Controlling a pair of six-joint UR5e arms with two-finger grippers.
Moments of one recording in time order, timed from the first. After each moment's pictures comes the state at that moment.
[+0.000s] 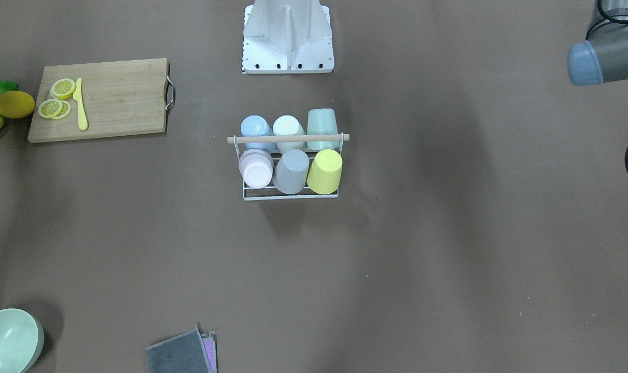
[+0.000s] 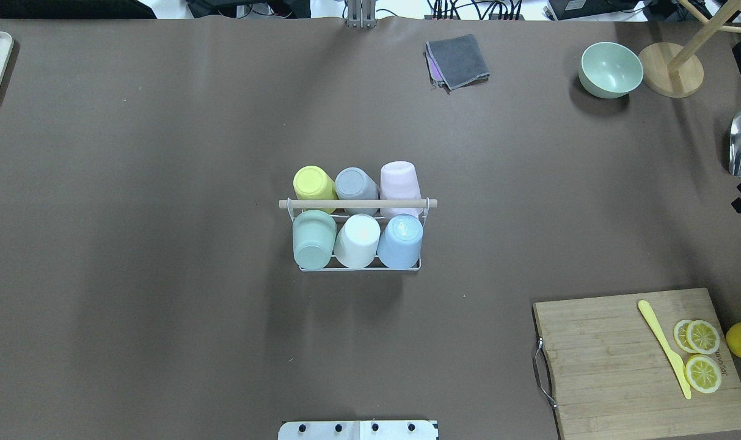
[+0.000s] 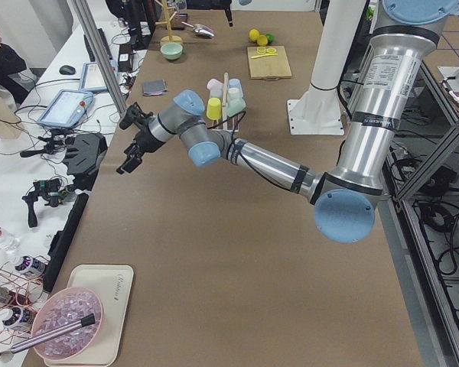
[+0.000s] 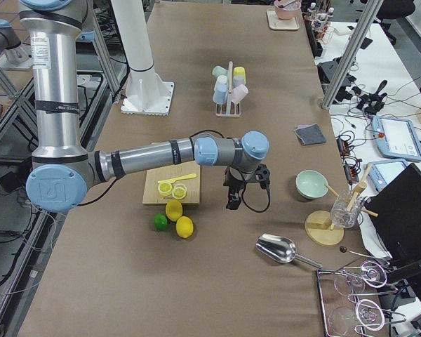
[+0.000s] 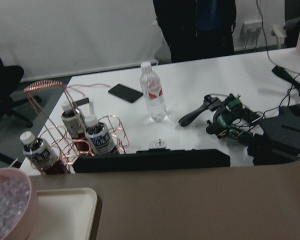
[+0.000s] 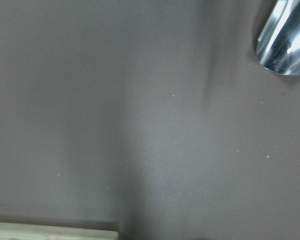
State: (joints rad) left arm -1.24 -1.75 -1.69 -2.10 -1.71 -0.72; right arm 1.34 -1.58 1.76 -1.77 2.31 0.03
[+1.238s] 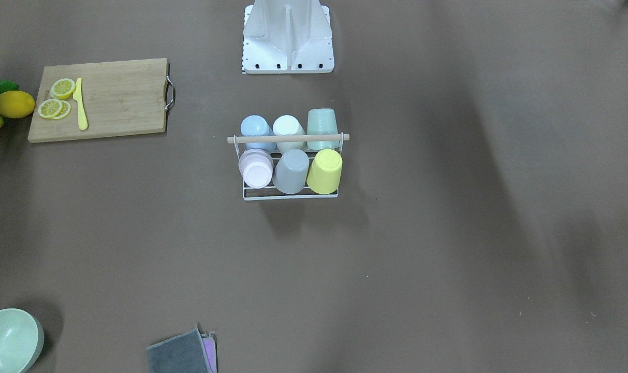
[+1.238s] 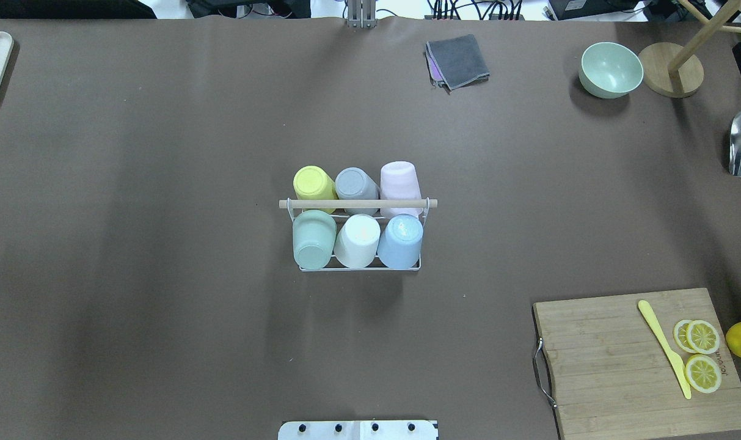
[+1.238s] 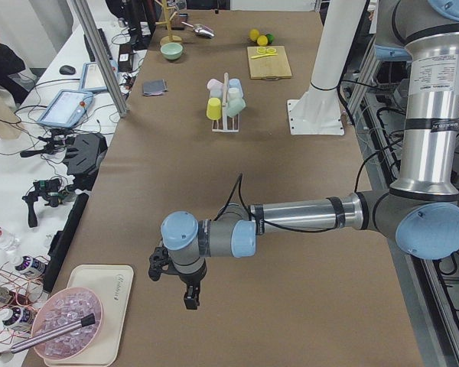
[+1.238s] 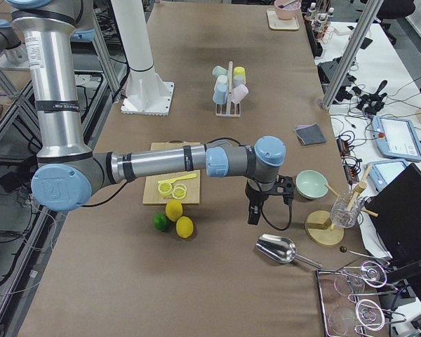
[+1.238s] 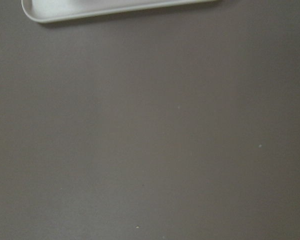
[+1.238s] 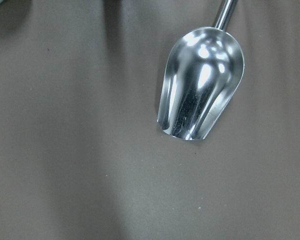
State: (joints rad) left arm -1.60 -1.57 -1.44 -1.64 -2.26 0.09; right arm 1.46 -1.47 1.63 -1.65 2.27 0.21
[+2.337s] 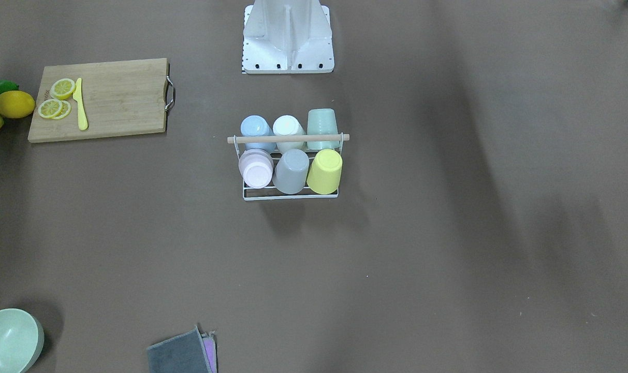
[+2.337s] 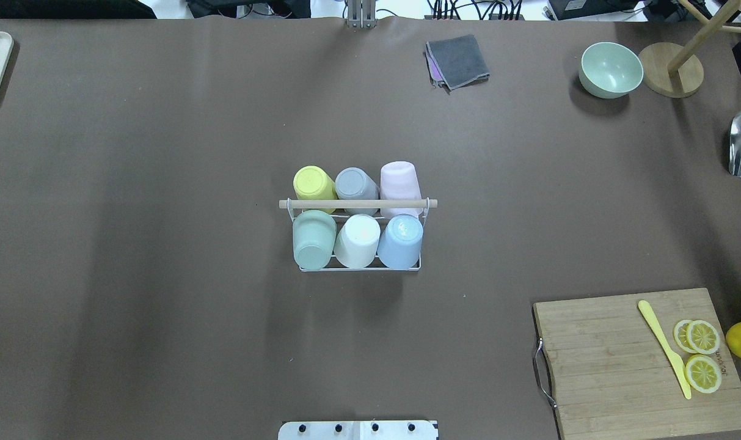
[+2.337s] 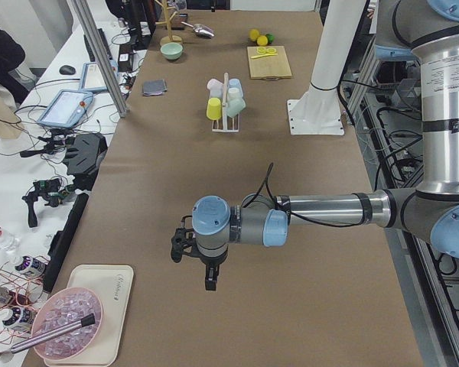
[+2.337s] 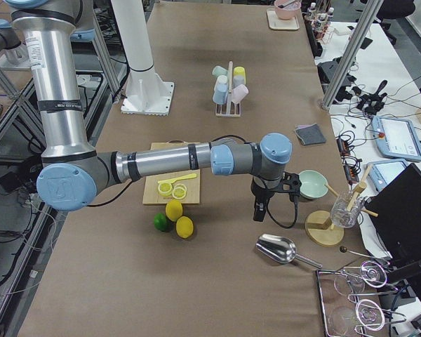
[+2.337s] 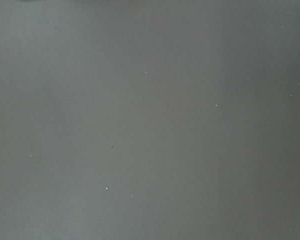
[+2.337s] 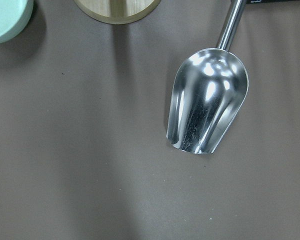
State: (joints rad) left arm -1.58 -1.42 -1.67 -1.67 -2.33 0.01; right arm 1.47 -1.45 1.62 -1.65 2.30 0.24
